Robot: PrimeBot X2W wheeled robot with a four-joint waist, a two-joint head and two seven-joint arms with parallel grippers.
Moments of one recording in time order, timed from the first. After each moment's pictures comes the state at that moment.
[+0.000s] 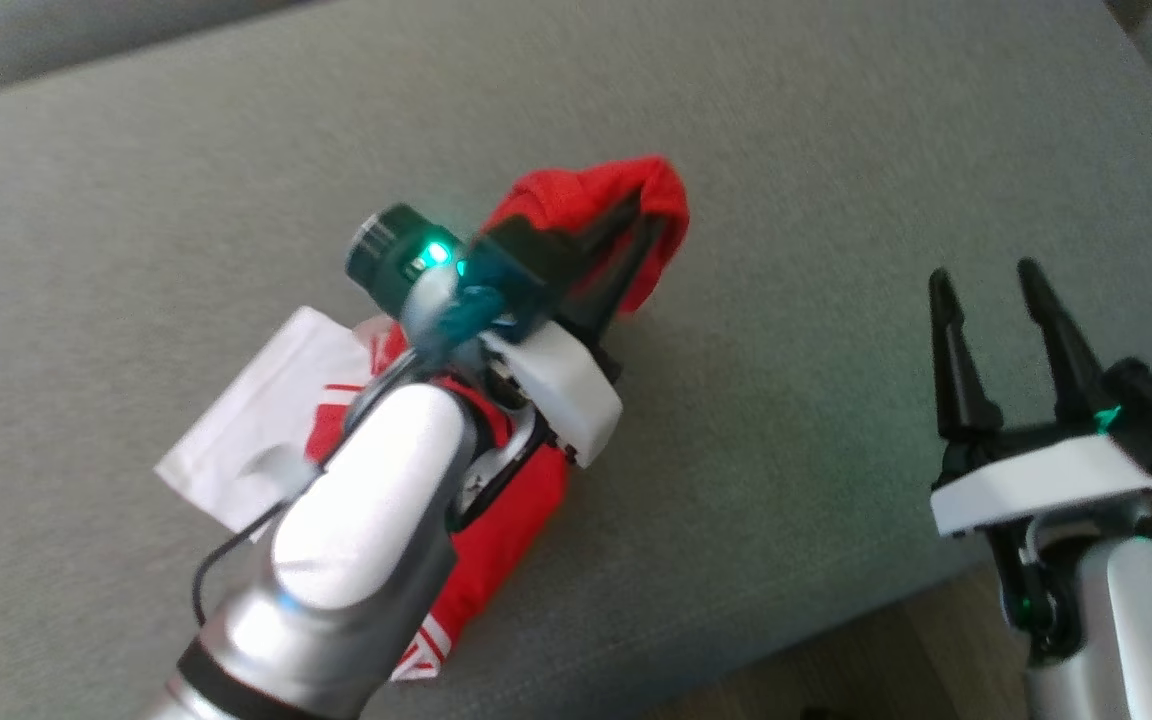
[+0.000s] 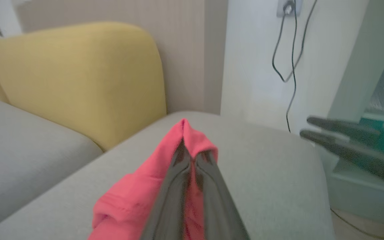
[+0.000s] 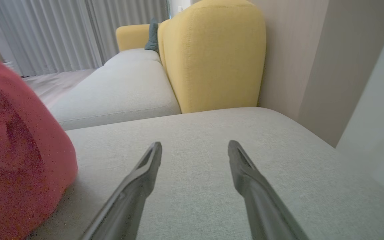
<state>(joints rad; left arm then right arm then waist) -0.59 0.05 -0.63 0.23 -0.19 -0.12 0.00 -0.12 -0.05 0.00 -0.04 0.15 0.13 0.03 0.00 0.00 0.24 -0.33</state>
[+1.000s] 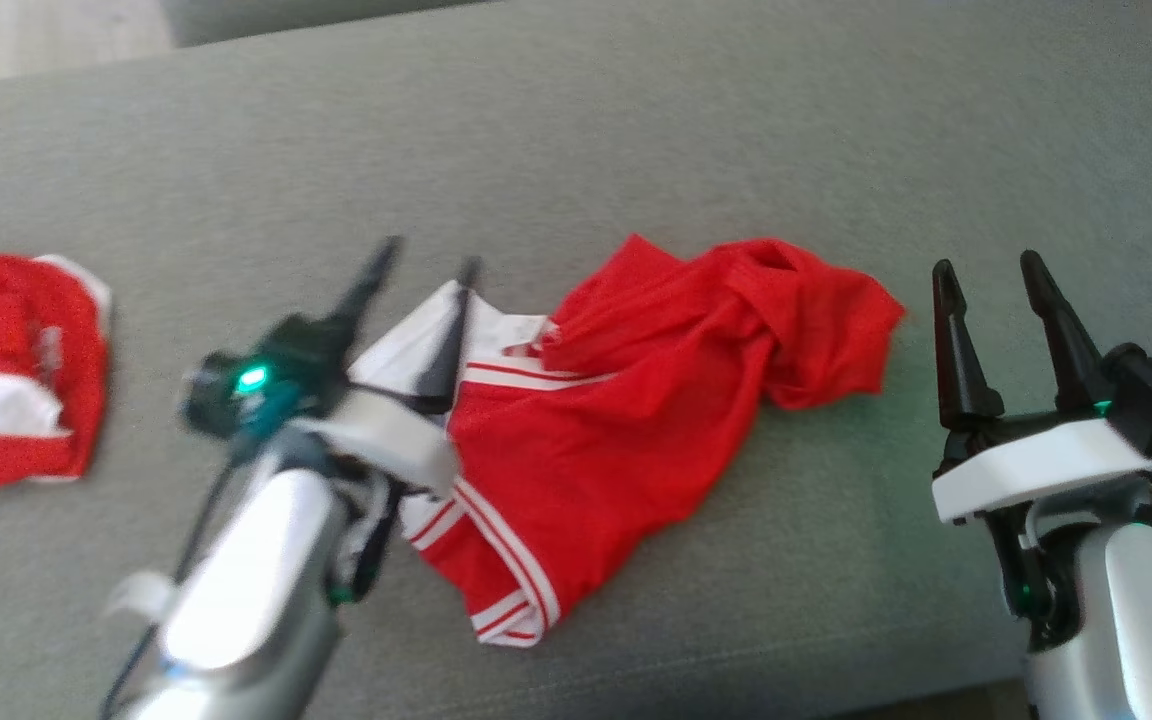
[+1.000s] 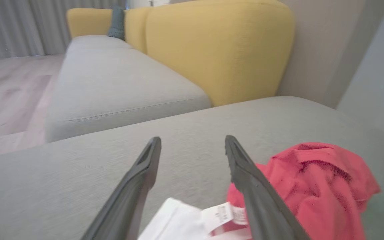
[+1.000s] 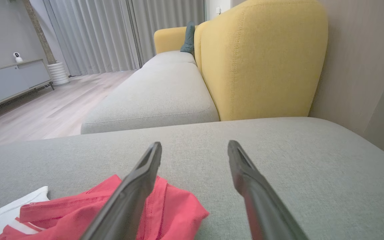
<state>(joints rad) -0.43 0.17 -0.54 0.34 -0.33 0.07 -0.24 -0.15 -0.05 -0.01 0.01 0.14 0.13 0.03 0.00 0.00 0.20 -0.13</state>
